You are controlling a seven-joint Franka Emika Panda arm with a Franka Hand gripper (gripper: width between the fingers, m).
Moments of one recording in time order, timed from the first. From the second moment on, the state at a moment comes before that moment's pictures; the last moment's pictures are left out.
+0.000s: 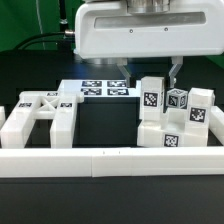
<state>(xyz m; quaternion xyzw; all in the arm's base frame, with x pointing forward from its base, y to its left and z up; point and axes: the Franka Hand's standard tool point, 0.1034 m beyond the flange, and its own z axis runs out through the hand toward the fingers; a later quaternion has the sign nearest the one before) 0.586 0.023 0.085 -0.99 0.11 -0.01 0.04</state>
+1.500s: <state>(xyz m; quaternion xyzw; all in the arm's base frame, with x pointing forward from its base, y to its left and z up) 0.585 0.044 0.083 -0.83 0.55 0.00 0.05</state>
